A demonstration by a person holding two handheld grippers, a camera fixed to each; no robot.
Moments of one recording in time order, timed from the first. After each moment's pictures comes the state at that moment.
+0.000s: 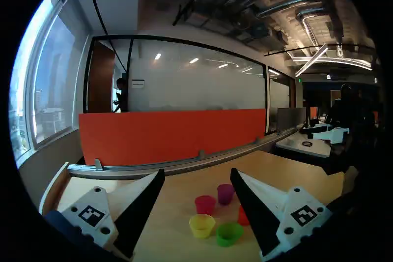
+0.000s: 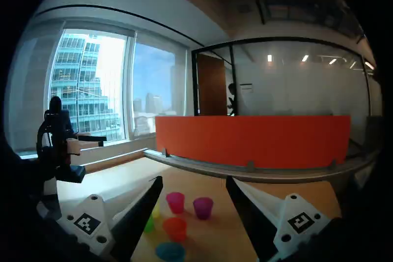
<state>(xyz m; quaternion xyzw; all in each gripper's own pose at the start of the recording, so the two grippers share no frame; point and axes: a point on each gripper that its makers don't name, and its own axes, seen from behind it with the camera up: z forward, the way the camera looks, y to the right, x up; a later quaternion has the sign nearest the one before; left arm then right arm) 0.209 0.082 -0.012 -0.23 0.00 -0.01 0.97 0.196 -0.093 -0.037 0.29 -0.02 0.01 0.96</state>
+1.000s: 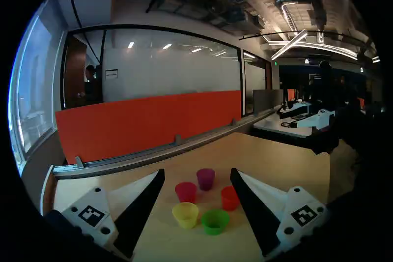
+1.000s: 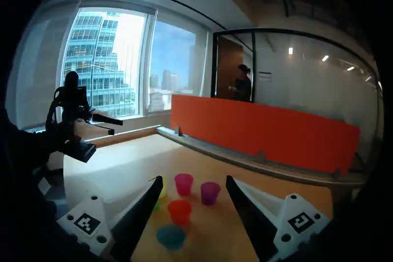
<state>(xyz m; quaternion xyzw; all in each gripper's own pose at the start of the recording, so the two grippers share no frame) 0.180 0.115 -0.023 -0.32 -0.05 0.04 0.95 0.170 -0.106 -0.059 0.34 -0.08 -0.07 0.94</state>
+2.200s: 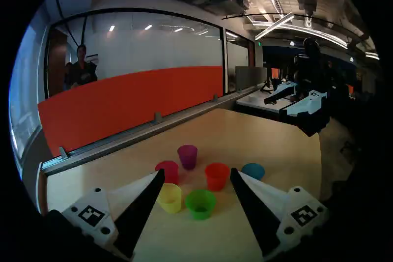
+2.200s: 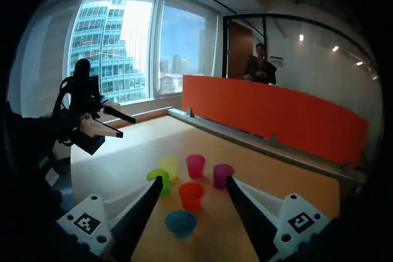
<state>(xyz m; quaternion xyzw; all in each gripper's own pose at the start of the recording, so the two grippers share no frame) 0.120 0.148 -0.031 -0.37 -0.12 0.08 0.92 0.123 -0.113 -0.072 0.37 -0.14 -0.08 0.92</state>
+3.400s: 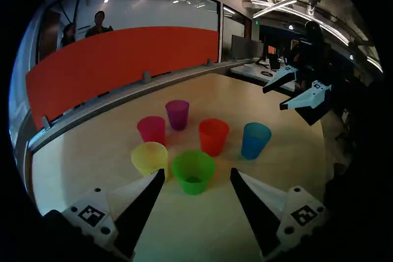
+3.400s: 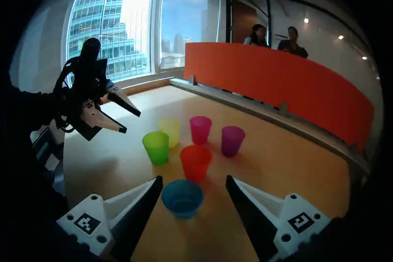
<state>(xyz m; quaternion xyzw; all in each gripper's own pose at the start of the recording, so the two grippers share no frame) 0.004 0.165 -0.023 -0.39 -0.22 0.09 0.89 0.009 -0.120 -0.066 0.37 -0.21 -0.11 0.90</state>
